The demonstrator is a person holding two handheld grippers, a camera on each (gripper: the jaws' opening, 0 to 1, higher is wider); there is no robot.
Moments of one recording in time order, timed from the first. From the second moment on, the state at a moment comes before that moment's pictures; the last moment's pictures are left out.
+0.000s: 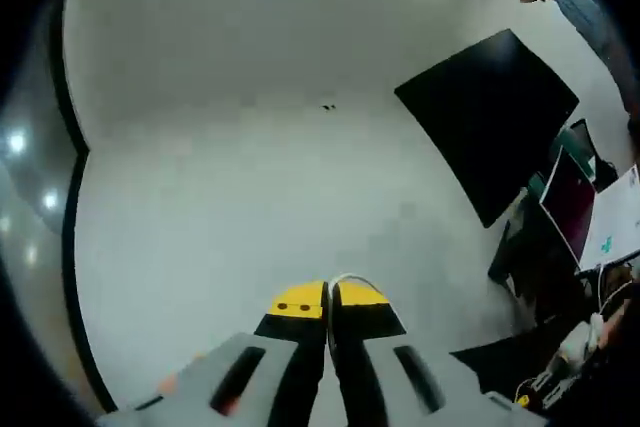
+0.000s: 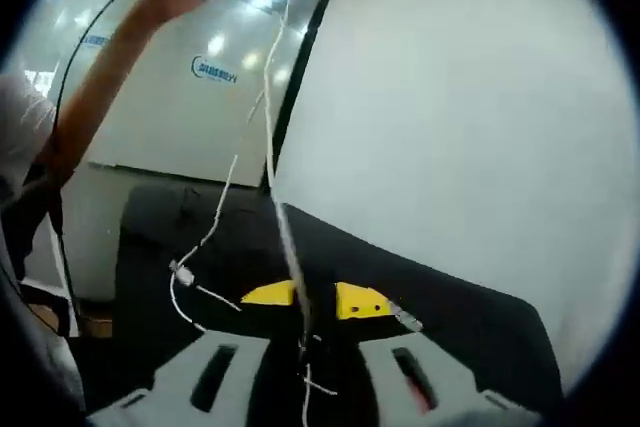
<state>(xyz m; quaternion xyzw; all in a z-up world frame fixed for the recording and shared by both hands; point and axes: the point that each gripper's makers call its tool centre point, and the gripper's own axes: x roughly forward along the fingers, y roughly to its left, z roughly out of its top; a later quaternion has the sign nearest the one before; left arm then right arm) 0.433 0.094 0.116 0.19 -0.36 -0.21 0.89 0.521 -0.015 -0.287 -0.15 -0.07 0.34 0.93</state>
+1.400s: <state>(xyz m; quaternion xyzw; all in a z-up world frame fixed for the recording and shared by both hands) 0.404 0.086 0.325 0.28 -0.40 -0.17 0.86 0.438 0.066 -0.117 -0.05 -0.10 0.57 0.81</state>
